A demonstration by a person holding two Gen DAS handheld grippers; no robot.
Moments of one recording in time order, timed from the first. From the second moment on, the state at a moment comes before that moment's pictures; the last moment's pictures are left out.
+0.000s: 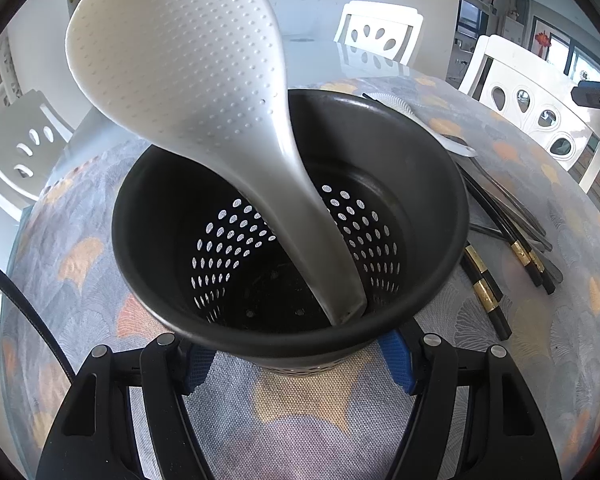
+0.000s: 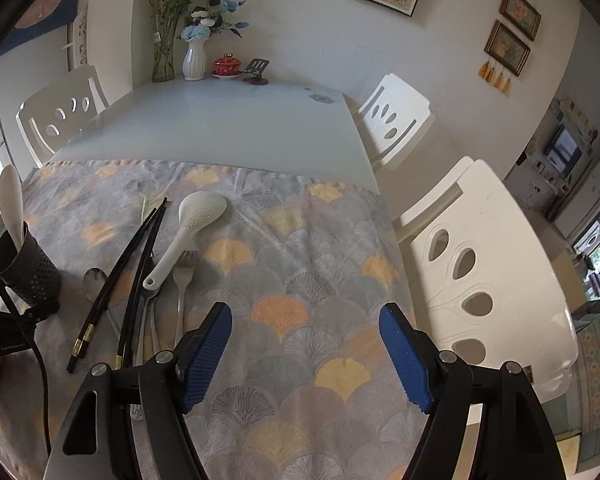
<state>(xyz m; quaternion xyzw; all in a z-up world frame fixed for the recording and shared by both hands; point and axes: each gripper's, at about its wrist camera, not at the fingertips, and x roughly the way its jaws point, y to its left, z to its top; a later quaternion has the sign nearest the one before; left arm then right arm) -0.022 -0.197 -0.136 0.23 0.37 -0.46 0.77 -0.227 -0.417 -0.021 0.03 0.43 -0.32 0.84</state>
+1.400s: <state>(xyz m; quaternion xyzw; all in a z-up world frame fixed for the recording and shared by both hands) -0.023 -0.199 -0.137 0.23 0.37 -0.46 0.77 -0.200 -0.415 -0.027 0.04 0.42 -0.28 0.86</state>
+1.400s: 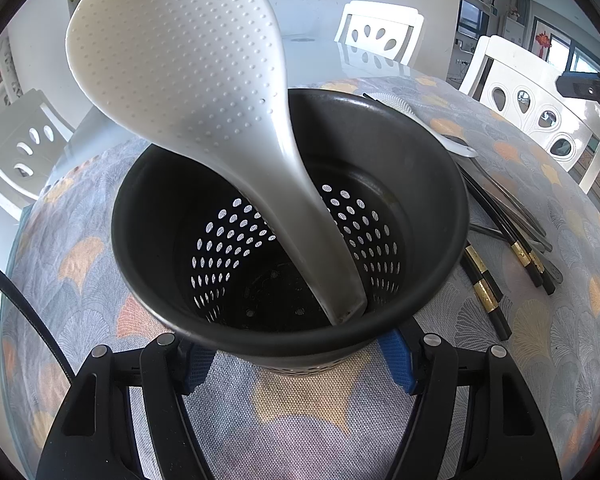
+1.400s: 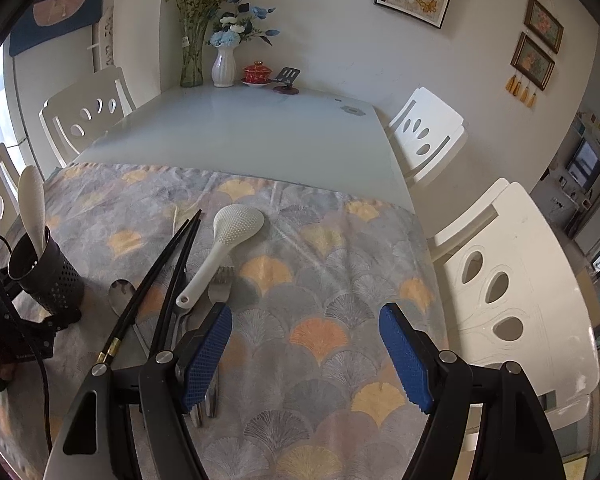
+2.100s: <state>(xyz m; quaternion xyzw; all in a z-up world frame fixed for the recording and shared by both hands) -0.022 -0.200 -0.137 0.23 0.37 -0.45 0.77 -0.104 -0.471 -0.084 0.21 0.45 -0.16 0.85</state>
